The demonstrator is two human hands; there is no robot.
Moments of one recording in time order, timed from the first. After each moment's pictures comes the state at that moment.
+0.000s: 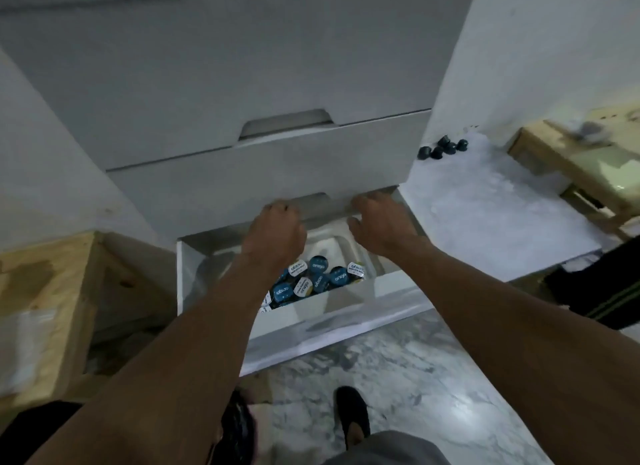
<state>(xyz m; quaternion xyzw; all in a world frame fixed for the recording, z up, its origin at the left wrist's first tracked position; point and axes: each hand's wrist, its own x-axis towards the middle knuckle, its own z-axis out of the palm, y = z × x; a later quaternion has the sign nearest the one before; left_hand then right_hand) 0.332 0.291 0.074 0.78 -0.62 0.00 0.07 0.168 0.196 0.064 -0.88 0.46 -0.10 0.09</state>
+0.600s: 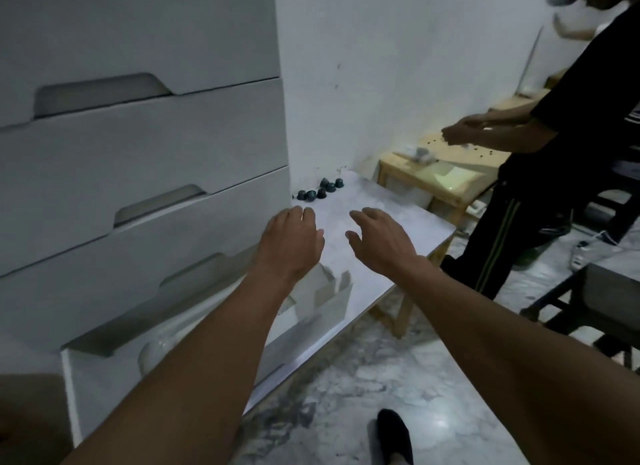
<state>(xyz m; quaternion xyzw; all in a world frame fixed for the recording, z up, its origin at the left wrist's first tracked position) 0.184 0.245 0.135 0.60 -0.77 0.11 0.18 0.012 0.224 0.122 -0.78 0.61 -0.17 0.01</state>
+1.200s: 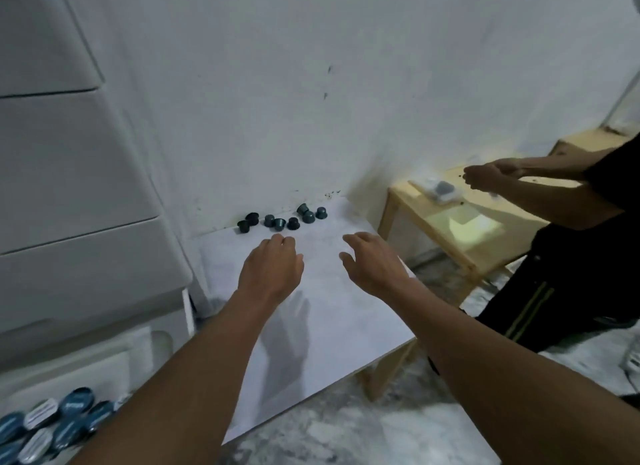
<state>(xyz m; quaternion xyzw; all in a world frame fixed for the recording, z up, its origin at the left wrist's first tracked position) 0.037 0.037 0.080 0.74 -0.66 0.02 0.12 -0.142 -0.027 0.080 -0.84 0.53 -0.10 0.09</state>
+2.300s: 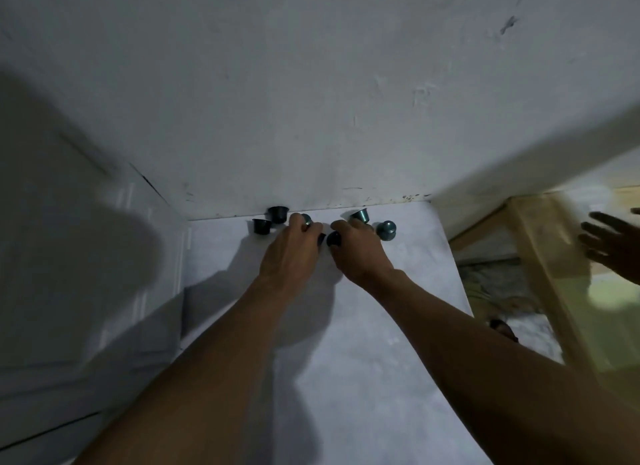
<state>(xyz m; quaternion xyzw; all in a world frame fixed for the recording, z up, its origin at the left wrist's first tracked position) 0.135 -0.210 -0.056 0.82 -0.53 -0.14 0.12 0.029 -0.288 -0.050 -0.86 0.43 0.01 0.26</state>
